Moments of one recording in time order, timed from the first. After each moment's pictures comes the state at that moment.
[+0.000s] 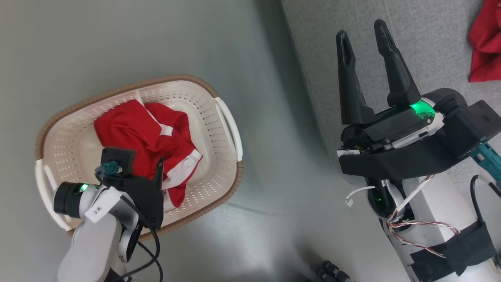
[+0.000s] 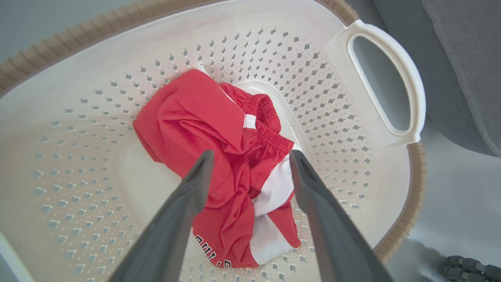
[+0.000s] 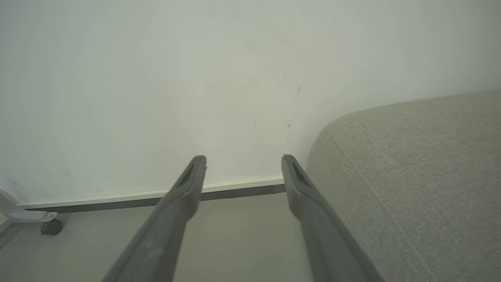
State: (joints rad) left arm -0.50 0.19 -0.28 0.54 -0.29 -0.02 0.17; right arm -0.59 -0.12 0.40 -0.08 0.42 -0.04 -0.20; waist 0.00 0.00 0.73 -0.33
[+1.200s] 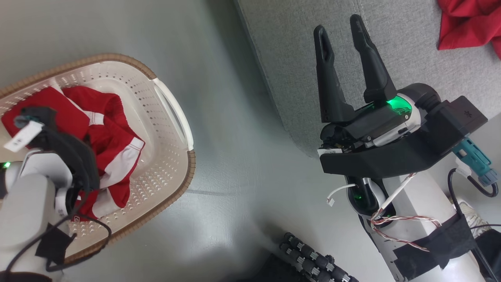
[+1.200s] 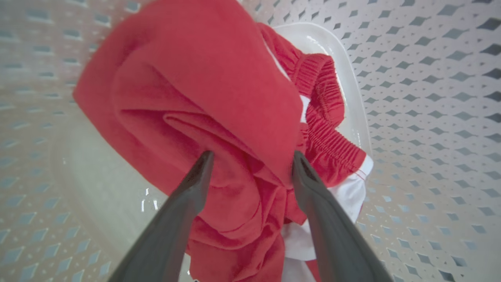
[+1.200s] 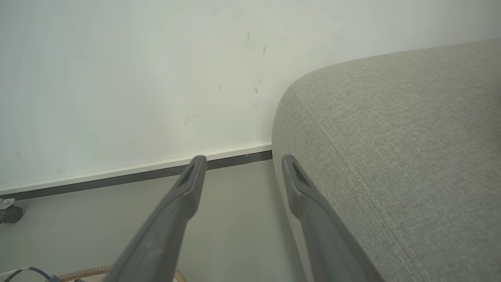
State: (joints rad) left arm -0.71 0.30 -0.16 0.77 -0.33 0.01 0.33; right arm -0.63 -0.06 0.44 -0.04 0.47 -0.02 -0.25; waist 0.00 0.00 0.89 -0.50
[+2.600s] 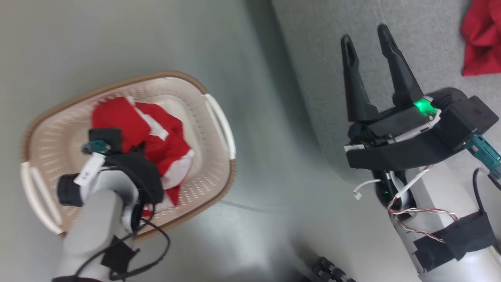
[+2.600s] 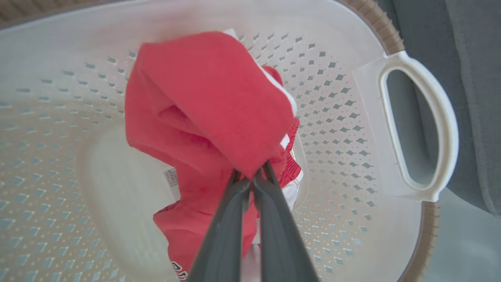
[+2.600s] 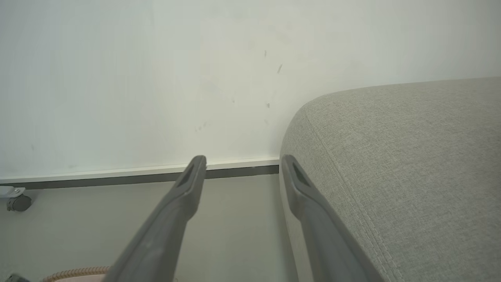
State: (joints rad) left arm -0.69 0.10 -0.19 0.87 -0.37 -0.01 0.08; right arm -0.62 -0.14 0.38 0.06 0.40 0.01 -0.26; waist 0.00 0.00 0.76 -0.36
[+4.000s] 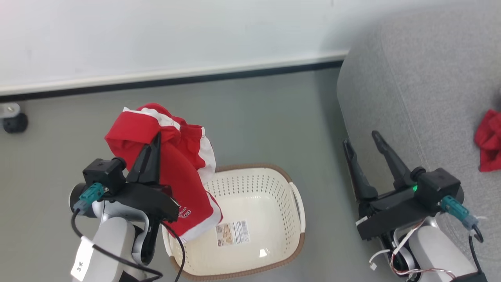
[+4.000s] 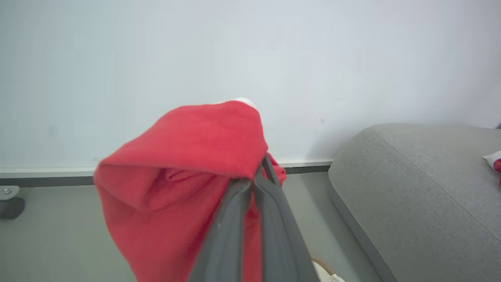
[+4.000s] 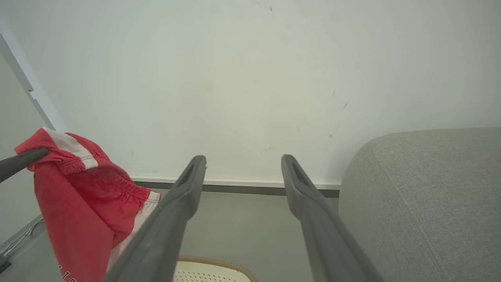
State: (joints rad) left arm -0.46 0.08 -0.19 0.53 -0.40 -0.08 -0.24; right arm -0.35 -0.23 0.40 0.17 0.39 0.01 -0.22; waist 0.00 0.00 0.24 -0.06
